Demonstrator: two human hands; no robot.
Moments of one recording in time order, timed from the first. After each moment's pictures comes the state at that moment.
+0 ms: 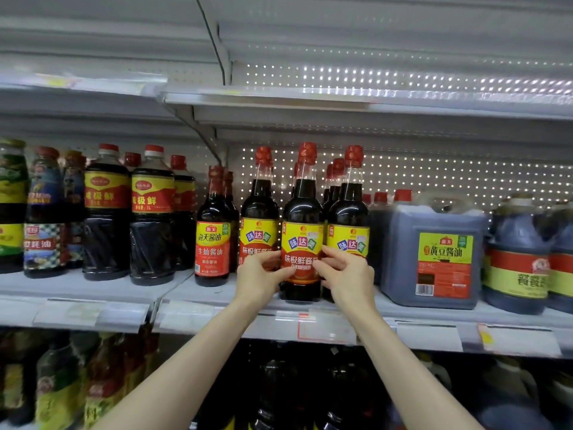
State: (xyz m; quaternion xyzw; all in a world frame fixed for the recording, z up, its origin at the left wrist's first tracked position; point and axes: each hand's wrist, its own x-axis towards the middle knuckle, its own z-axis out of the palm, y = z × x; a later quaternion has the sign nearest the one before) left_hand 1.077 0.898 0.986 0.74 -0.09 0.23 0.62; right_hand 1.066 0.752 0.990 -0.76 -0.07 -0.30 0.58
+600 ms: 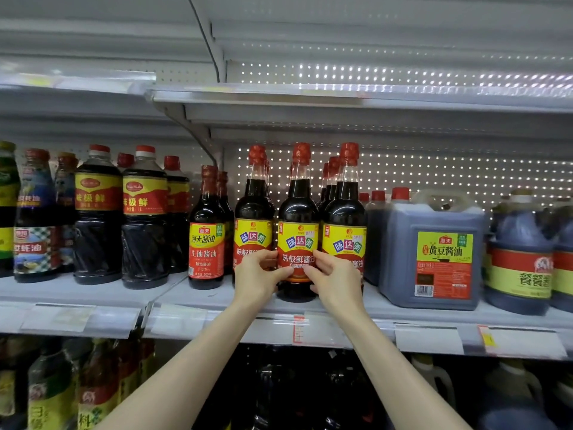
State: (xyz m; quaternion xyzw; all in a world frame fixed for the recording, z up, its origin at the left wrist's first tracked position) left_hand 1.093 0.888 0.983 0.76 -0.07 0.28 0.58; right_hand 1.073 0.751 0.987 -0.78 -0.11 -0.24 0.56
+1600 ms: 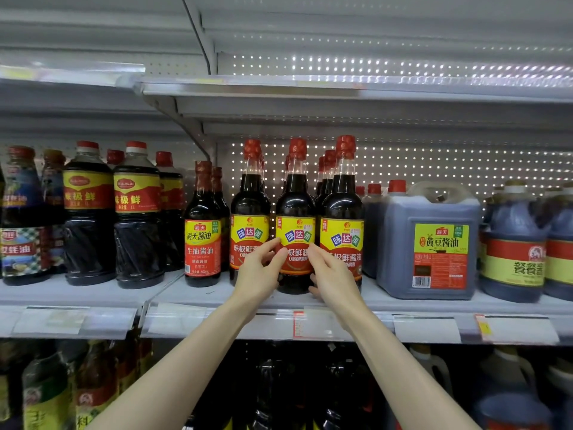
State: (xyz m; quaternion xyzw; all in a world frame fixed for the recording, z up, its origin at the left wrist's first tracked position) left_hand 1.095 0.888 0.983 0.73 -0.13 0.20 0.63; right_hand 1.064 0.755 0.991 -0.76 -0.11 -0.15 0.62
